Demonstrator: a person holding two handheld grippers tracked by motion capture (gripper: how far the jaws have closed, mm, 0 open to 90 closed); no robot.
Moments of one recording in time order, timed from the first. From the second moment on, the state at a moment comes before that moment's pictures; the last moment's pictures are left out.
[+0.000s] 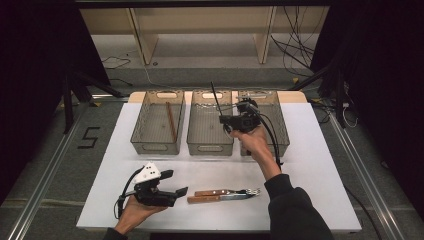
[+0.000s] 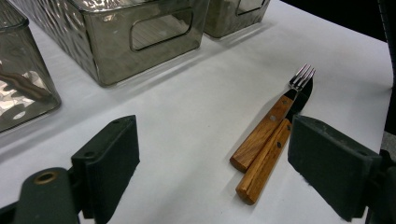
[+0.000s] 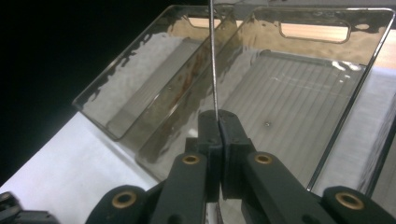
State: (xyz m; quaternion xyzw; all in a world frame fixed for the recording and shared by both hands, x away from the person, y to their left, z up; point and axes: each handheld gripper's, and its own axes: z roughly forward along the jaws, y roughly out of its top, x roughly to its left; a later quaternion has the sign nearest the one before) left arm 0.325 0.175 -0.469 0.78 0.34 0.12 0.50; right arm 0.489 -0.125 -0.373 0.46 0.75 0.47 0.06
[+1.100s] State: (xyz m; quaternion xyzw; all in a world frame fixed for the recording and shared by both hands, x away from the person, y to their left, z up) left arm 0.325 0.173 -0.469 0.79 0.34 0.12 0.50; right arm 0.519 -0.100 -0.410 0.49 0.77 0.40 0.08
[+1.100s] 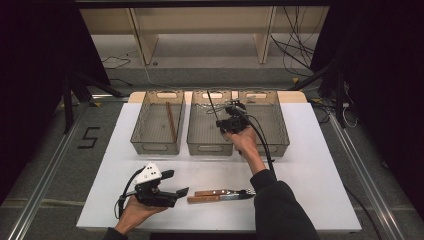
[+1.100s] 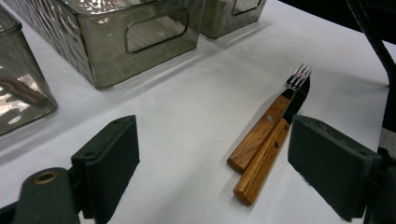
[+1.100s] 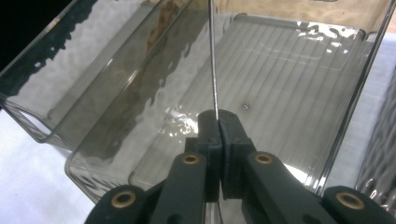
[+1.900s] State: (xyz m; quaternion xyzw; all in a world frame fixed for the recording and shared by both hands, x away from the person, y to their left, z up) left arm 0.325 0.172 -0.470 0.79 0.34 0.12 0.50; right arm 0.511 -0.106 -0.402 0.47 0.78 0.41 0.07
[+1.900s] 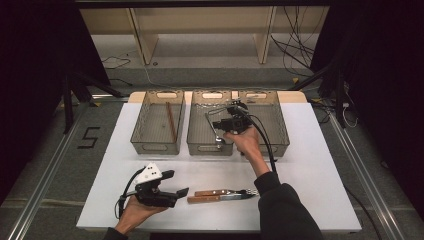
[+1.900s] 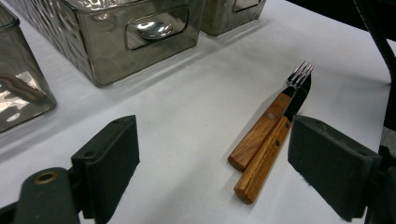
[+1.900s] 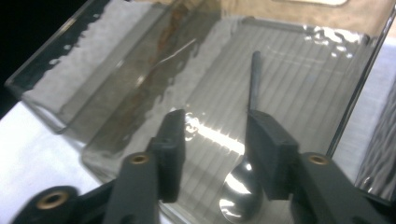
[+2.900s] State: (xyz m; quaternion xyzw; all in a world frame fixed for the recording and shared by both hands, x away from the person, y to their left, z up) left arm 0.325 0.170 -0.470 0.79 0.34 0.12 0.50; right arm 0.366 -0.157 -0.405 0.28 0.84 0.46 0.08
